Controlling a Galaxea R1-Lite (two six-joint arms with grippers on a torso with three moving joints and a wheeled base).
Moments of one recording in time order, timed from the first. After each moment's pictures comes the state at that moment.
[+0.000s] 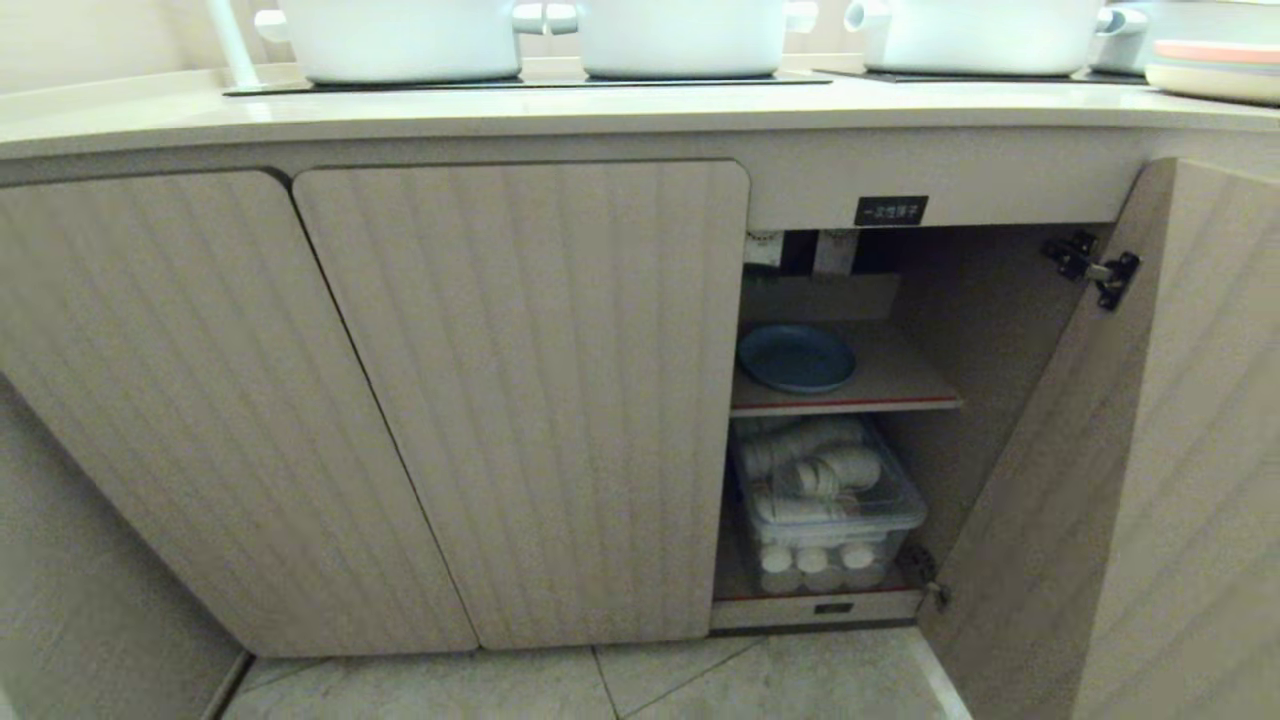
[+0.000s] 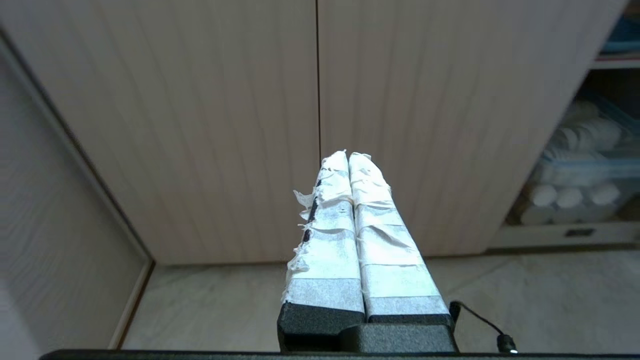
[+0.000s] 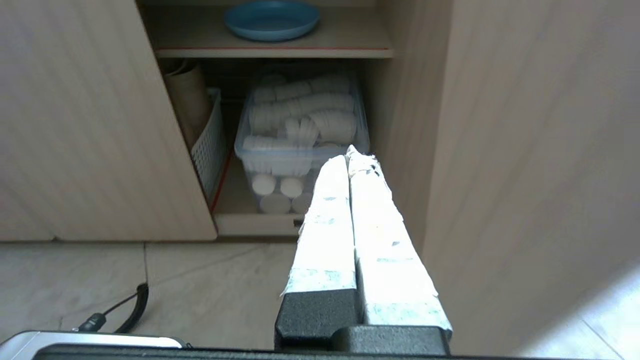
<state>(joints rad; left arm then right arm) 0.00 0.00 0.00 0.00 0.00 0.00 0.00 0.00 0.00 0.00 0.01 -0.02</state>
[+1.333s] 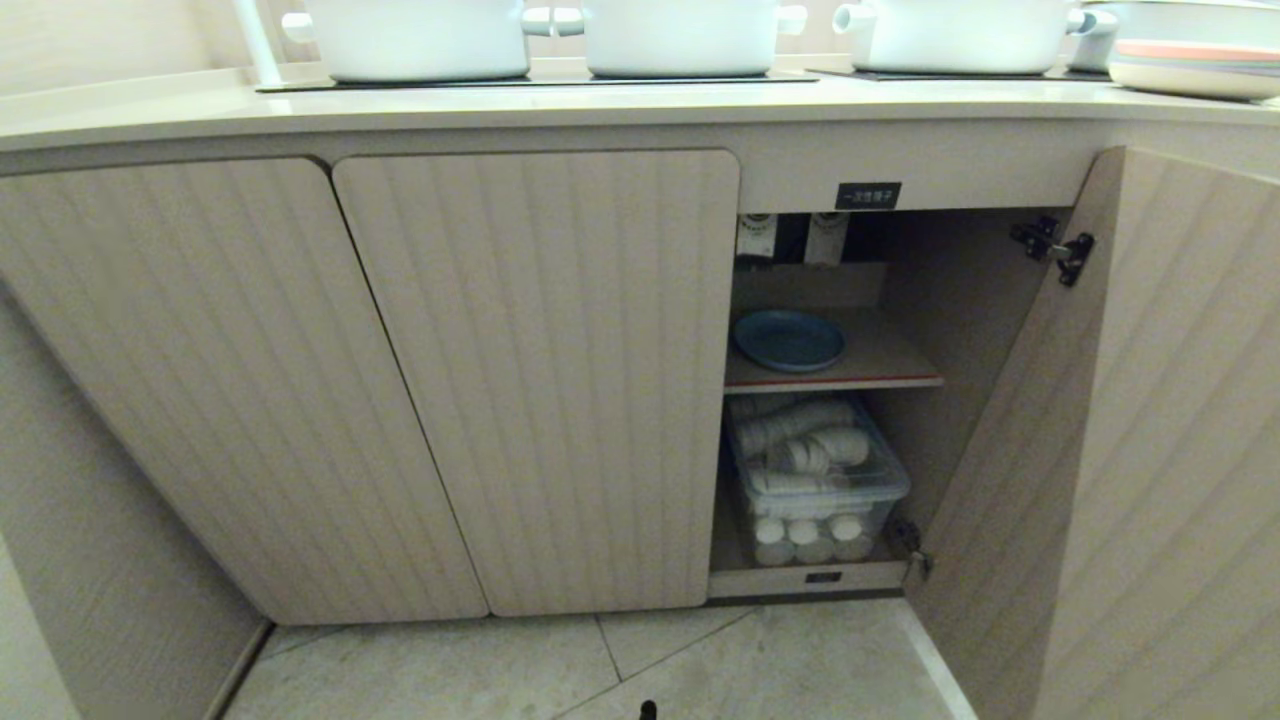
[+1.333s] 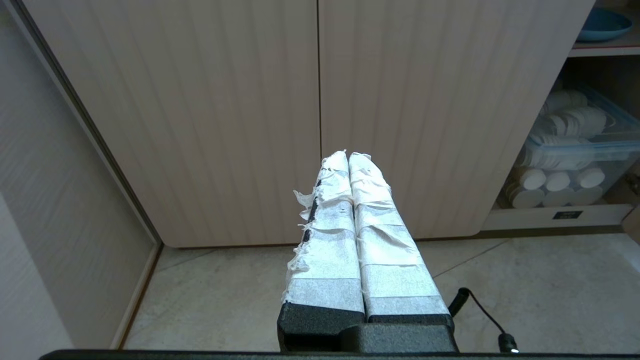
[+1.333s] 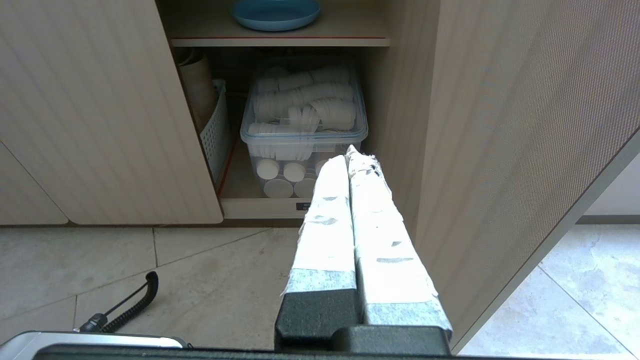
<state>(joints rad) 0.00 0.00 0.00 0.00 0.00 0.00 0.00 0.00 0.00 0.00 0.01 -0.02</state>
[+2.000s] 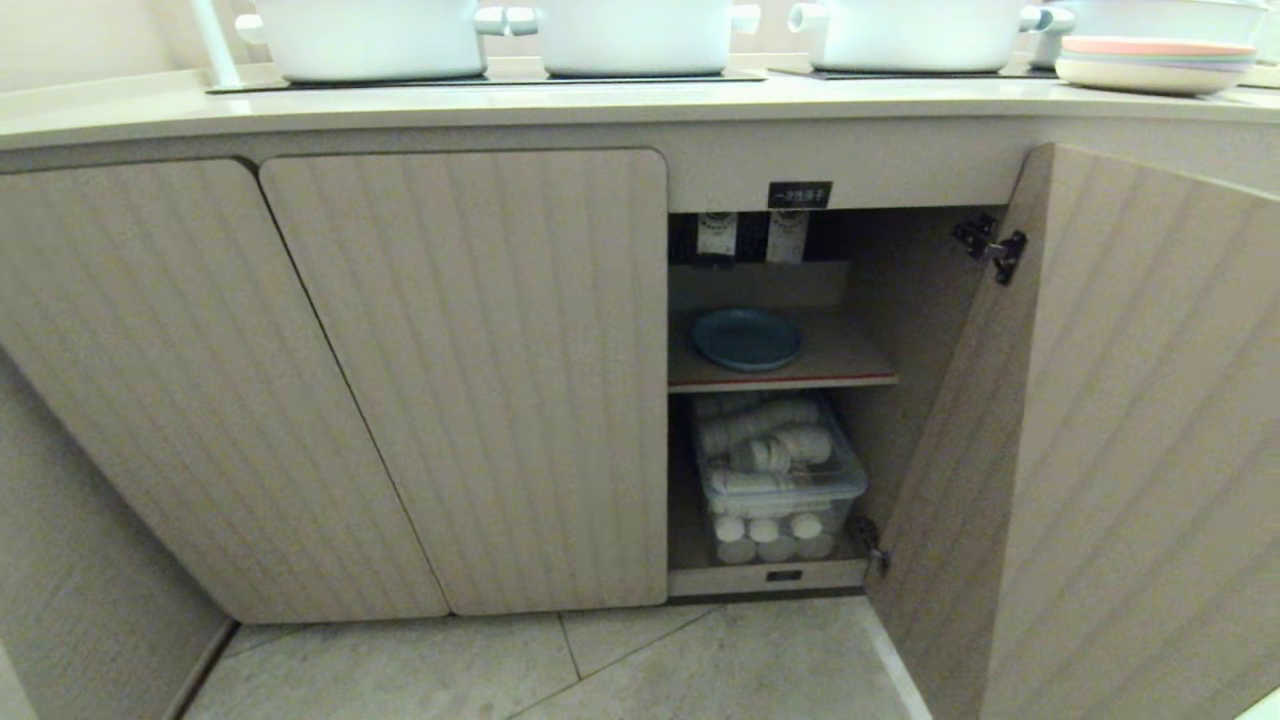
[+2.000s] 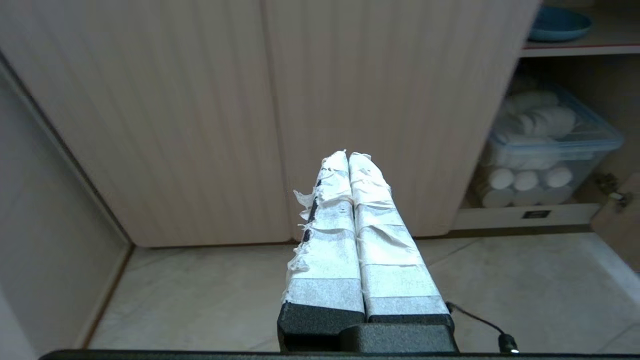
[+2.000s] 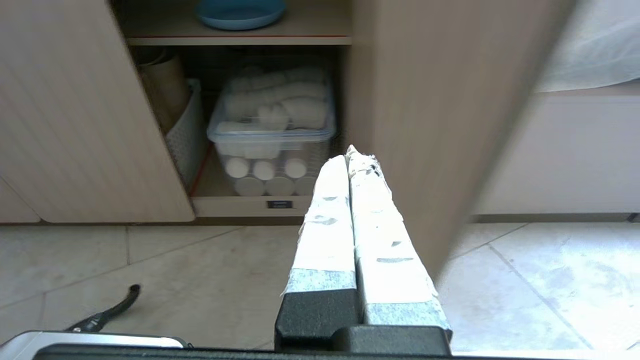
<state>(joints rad) 0.00 0.00 0.00 0.00 0.00 0.00 0.00 0.00 0.00 0.00 0.01 -0.01</state>
